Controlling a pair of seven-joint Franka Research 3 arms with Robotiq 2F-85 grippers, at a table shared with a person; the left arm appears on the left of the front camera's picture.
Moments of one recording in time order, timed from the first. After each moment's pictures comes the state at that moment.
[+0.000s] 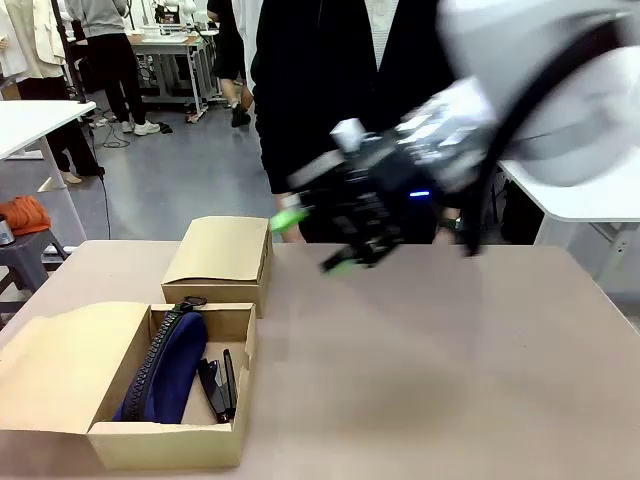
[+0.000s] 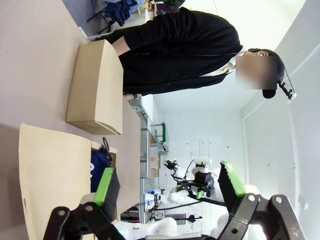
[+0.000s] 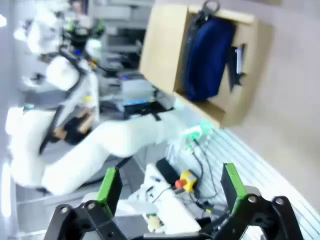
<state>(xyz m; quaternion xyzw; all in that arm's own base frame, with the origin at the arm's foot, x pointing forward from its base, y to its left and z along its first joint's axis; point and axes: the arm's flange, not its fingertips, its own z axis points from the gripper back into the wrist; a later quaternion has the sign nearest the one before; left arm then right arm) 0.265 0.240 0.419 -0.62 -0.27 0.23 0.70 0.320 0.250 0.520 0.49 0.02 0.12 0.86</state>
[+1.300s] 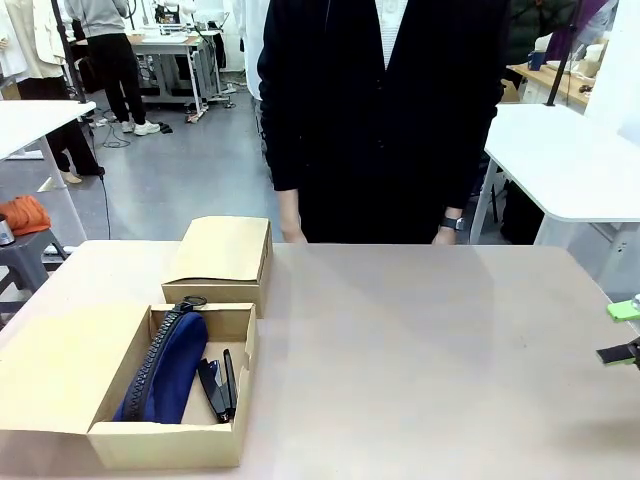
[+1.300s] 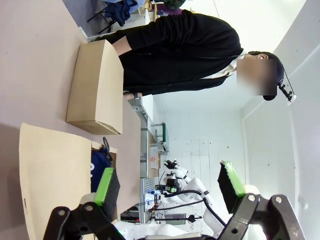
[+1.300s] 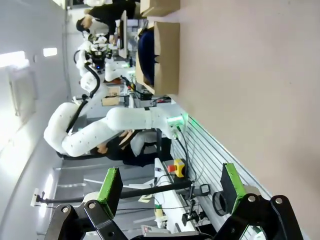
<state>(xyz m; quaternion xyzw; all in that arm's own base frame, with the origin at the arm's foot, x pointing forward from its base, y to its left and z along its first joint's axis) 0.265 0.240 0.419 -0.62 -0.27 0.23 0.70 0.282 -0.085 0.371 0.59 -0.01 0.02 0.81</state>
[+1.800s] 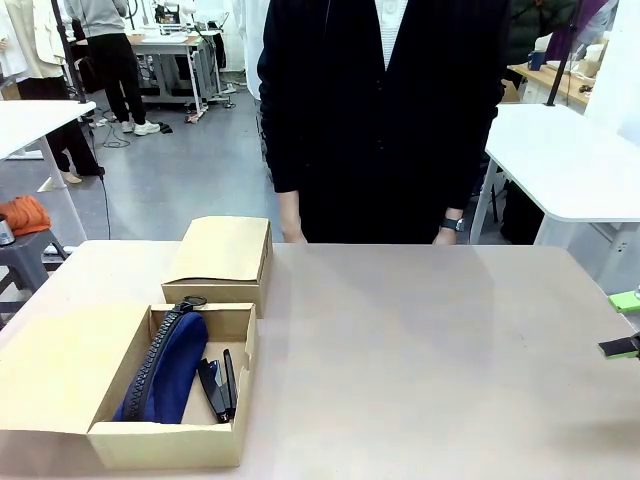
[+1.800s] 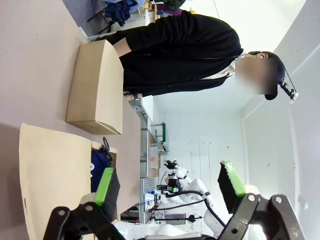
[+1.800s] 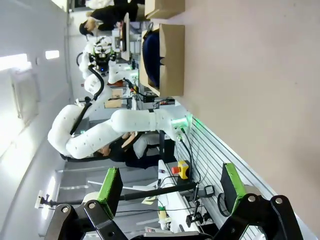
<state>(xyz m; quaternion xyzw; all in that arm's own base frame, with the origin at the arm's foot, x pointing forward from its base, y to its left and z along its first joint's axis) 0.265 0.240 0.419 -0.62 -0.27 0.23 0.70 0.282 -0.084 0.378 0.59 -0.01 0.02 0.81</state>
